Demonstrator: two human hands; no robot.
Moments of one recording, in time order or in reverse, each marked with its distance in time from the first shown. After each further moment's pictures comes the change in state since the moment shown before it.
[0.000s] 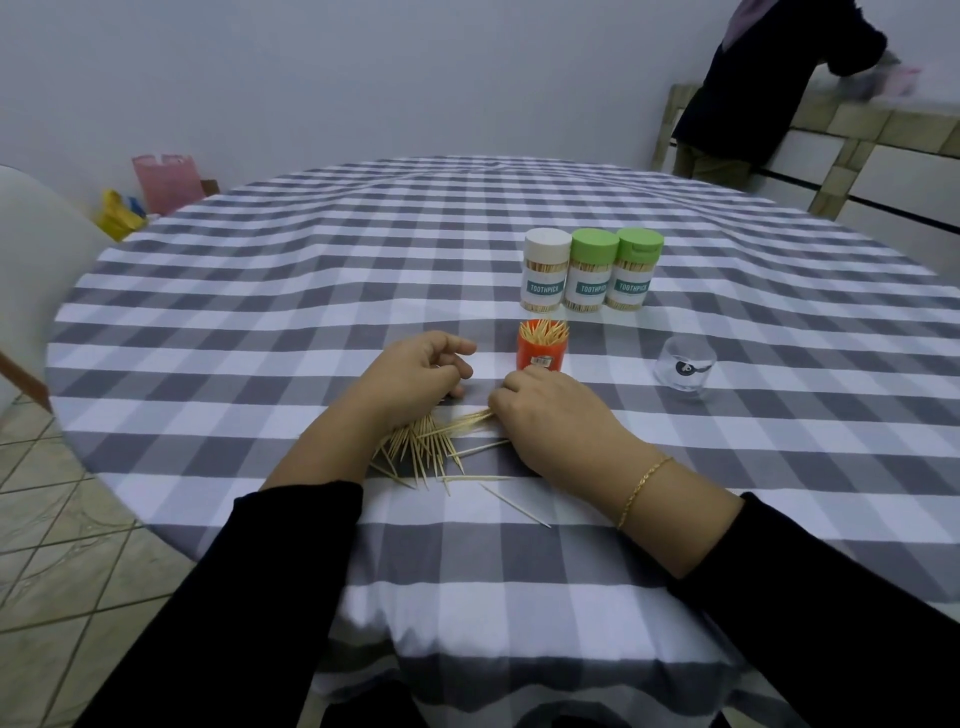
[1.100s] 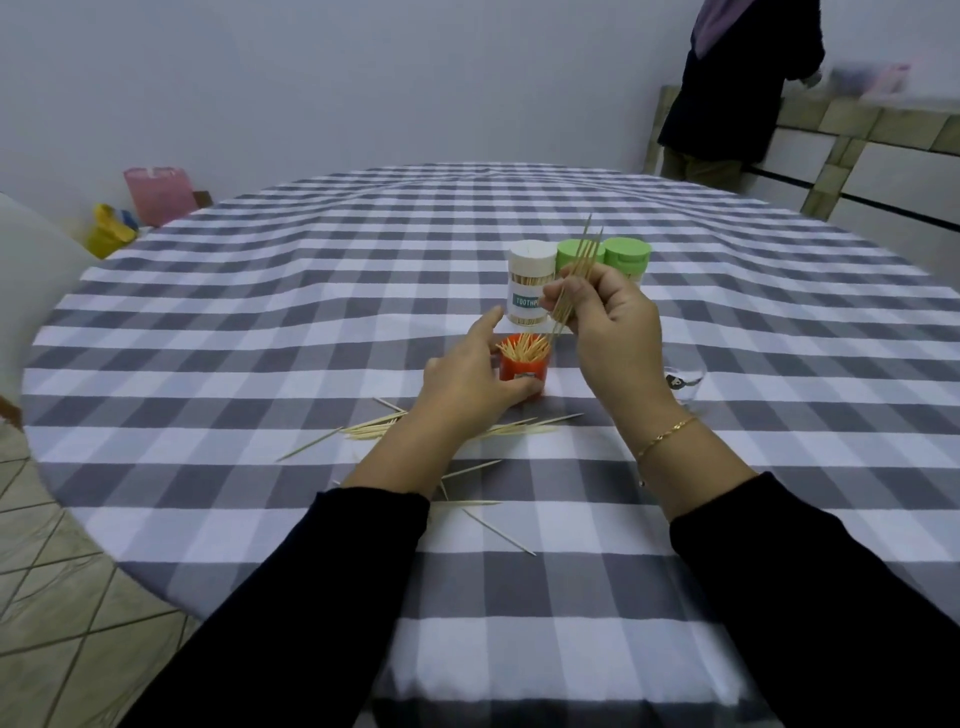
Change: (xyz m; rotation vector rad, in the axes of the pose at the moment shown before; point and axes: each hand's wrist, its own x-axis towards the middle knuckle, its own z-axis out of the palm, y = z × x) left_hand 0.027 0.037 0.056 0.211 0.082 0.026; right_hand 0.021 0.057 -0.016 1.259 0.815 0.535
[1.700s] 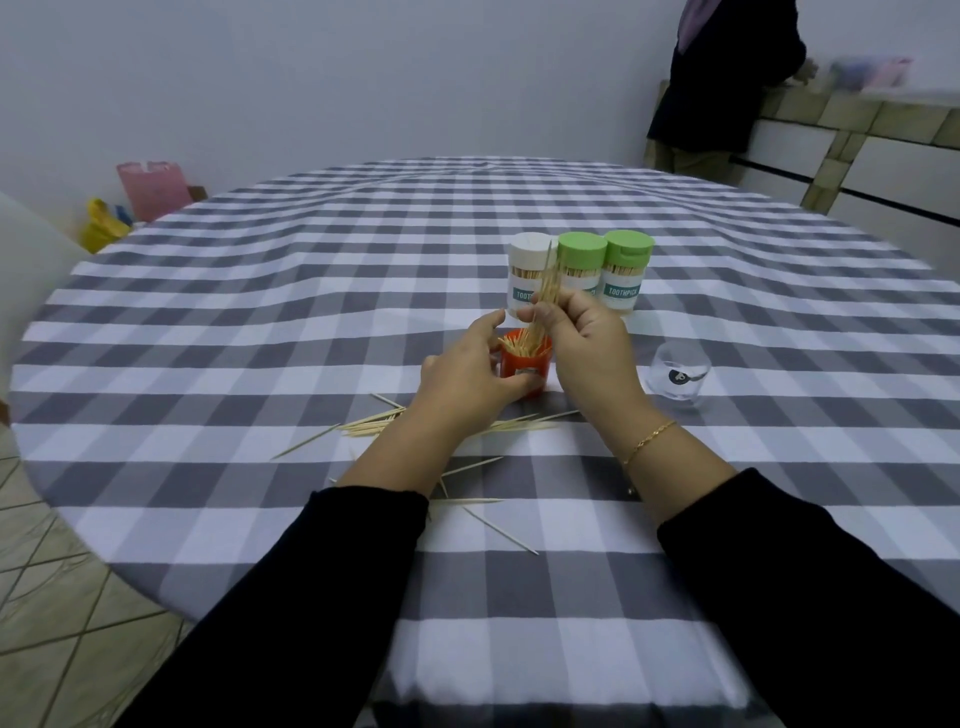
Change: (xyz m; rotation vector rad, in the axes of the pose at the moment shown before) left_hand -0.001 -0.007 0.000 0.004 0.025 0.042; right_hand -0.005 0.020 0.013 -0.016 -0.124 0.091
